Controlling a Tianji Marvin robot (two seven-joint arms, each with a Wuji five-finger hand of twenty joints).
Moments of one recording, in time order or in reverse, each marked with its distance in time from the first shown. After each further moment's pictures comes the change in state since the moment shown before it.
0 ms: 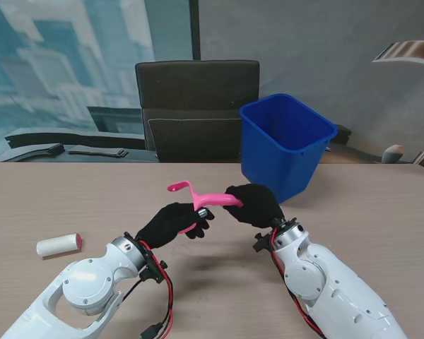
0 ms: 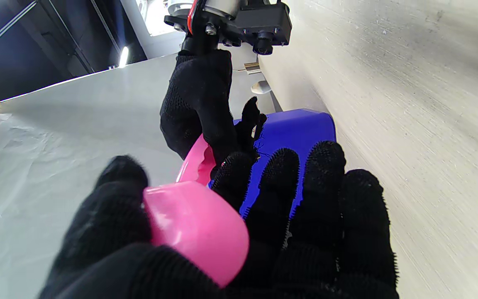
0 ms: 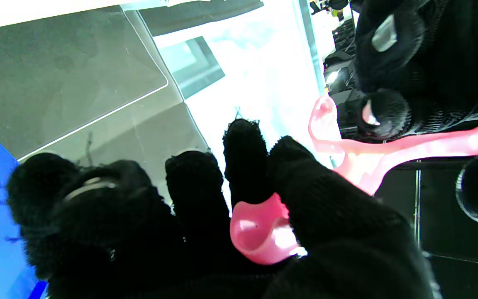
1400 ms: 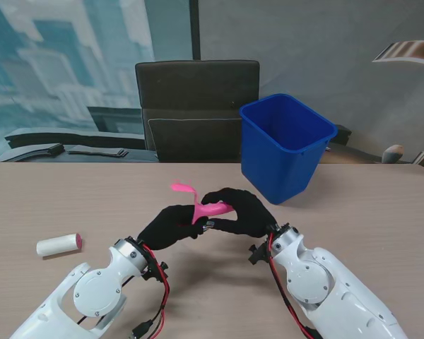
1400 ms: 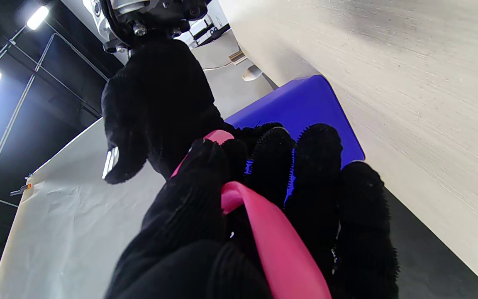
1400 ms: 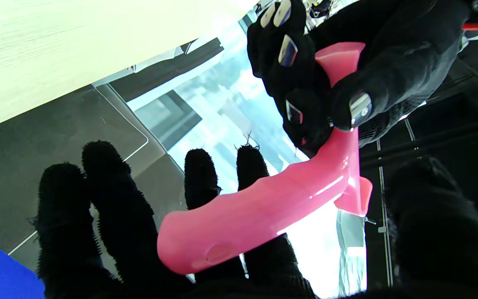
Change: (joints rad) left arm -0.041 0.005 0.050 0.111 0.311 -0.252 0.126; right arm -0.048 0.019 0.008 -0.095 0.261 -0.023 0.294; left_hand 0.439 -0.113 0.033 -0.052 0.023 -0.043 0.393 -0.059 0.171 -0.081 0.199 0.108 0.165 -0.063 0.206 0.002 0.119 -0.005 0.154 -0.029; right_hand -0.588 0.002 -0.115 0.041 -0.304 -0.072 -0.479 -0.126 -0.516 -0.065 -0.473 -0.437 -0.543 0.126 -0.882 -0.306 -0.506 -0.025 -0.379 -0.149
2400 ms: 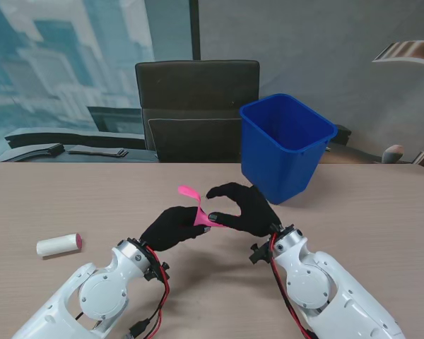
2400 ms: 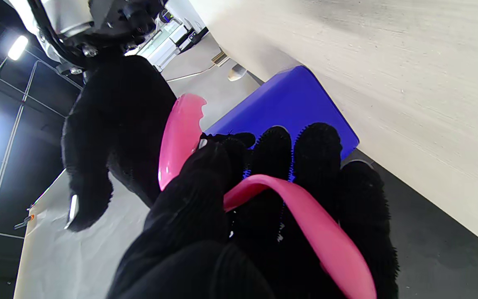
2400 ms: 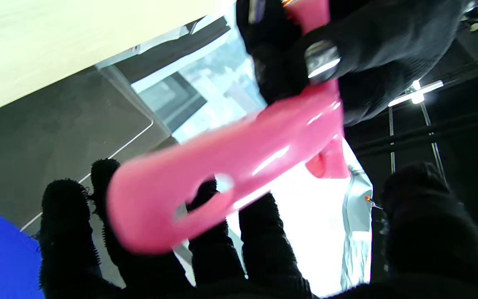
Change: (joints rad) left arm -0.012 0.000 0.026 0.015 0.155 -0.008 0.071; right arm -0.051 -0.002 0.023 -0.071 -0.015 0.065 -0.046; left_hand 0.011 0.001 0.003 0.000 0.000 -0.013 0.000 -0.007 0.016 -0.008 0.000 0.004 0.014 -0.006 0.010 0.009 0.010 -0.003 0.011 -0.001; right_hand 0.067 0.077 -0.139 0.036 0.000 0.031 -0.021 -0.002 -0.066 0.014 -0.006 -0.013 -0.150 -0.001 -0.031 -0.038 -0.137 0.001 -0.077 -0.063
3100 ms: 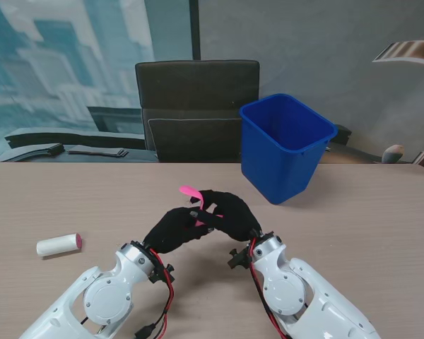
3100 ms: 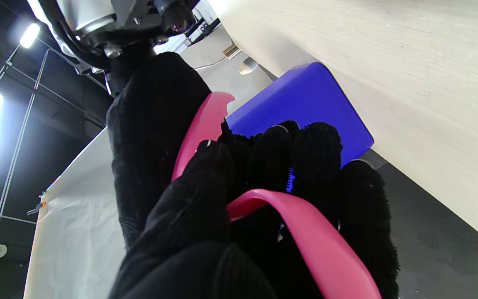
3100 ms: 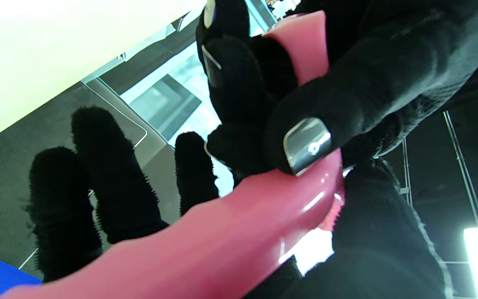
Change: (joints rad) left arm 0.003 -0.008 0.028 0.004 -0.013 -0.022 0.049; right arm 0.040 -0.048 -0.125 0.042 0.064 0.068 -0.095; left_hand 0.014 0.000 0.003 -0.001 -0.015 0.050 -0.002 0.000 0.002 0.000 0.000 0.008 0.011 -0.002 0.014 0.001 0.016 0.000 0.014 0.000; right_hand 0.337 0.153 -0.322 0.049 0.031 0.020 0.049 0.039 0.247 0.041 0.121 0.001 0.410 -0.053 0.260 0.082 0.348 0.013 0.265 0.066
